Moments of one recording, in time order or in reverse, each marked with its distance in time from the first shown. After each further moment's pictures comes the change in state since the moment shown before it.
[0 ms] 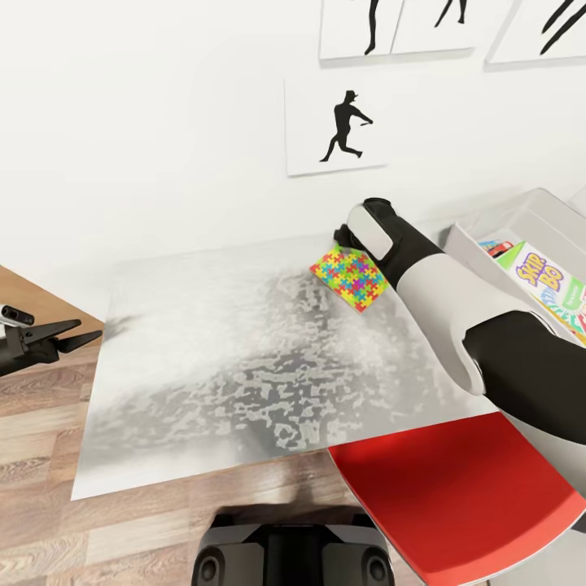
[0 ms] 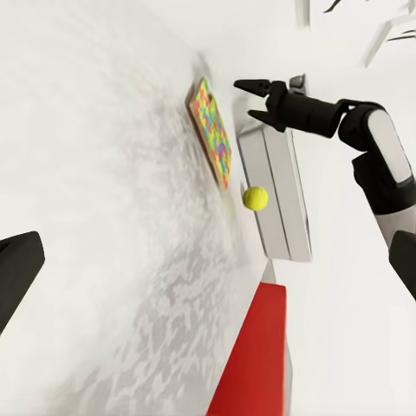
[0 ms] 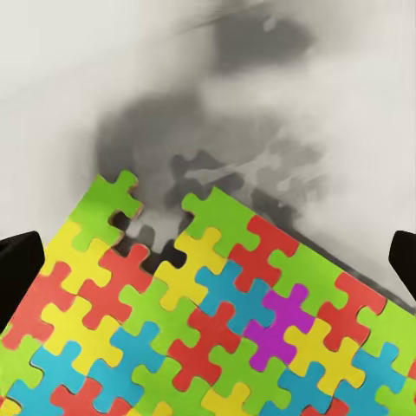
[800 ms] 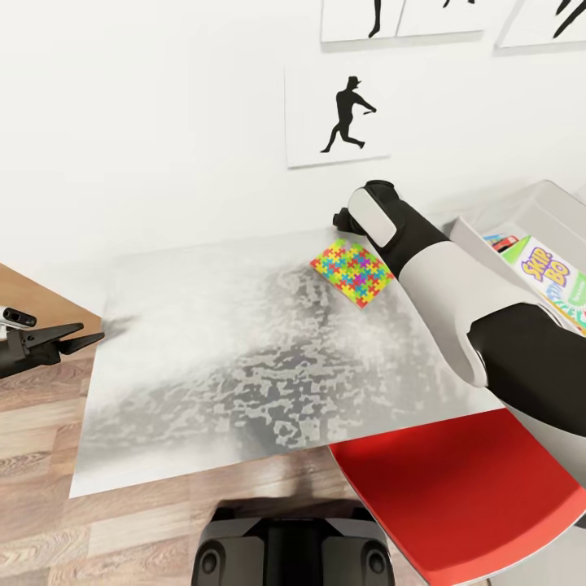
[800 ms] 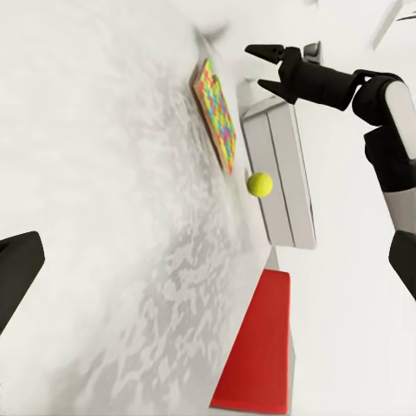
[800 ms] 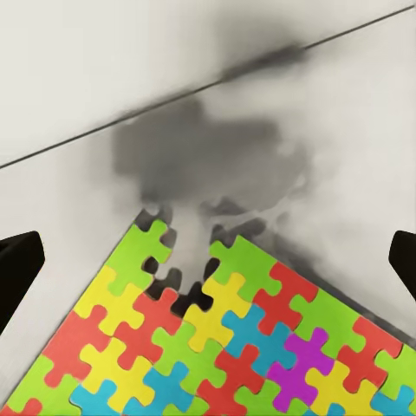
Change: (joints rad) left arm 0.027 -0.003 0.000 -0.053 0.001 0.003 0.000; right arm -0.035 0.000 -0.002 -0.042 -0.001 0.003 -0.003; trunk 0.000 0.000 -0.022
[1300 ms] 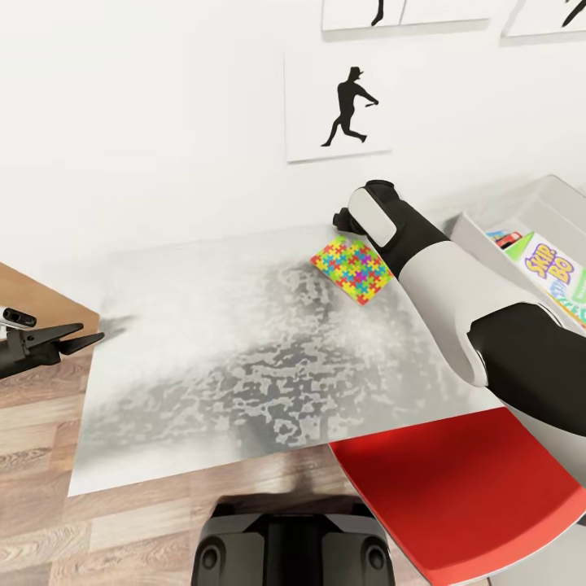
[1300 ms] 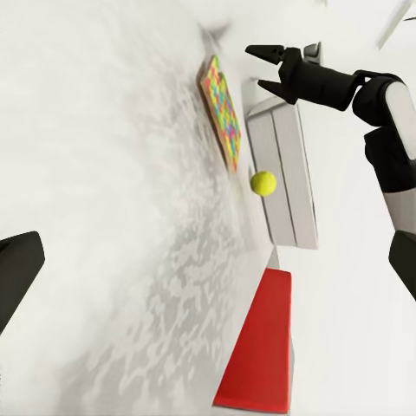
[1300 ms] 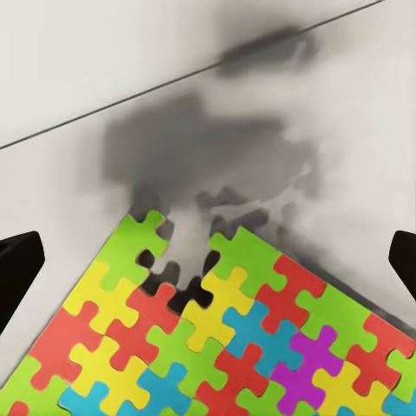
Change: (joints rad) left arm 0.000 0.001 0.000 0.002 0.001 0.000 0.000; right arm -0.001 0.000 0.000 0.001 -0.001 0.000 0.001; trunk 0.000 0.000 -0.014
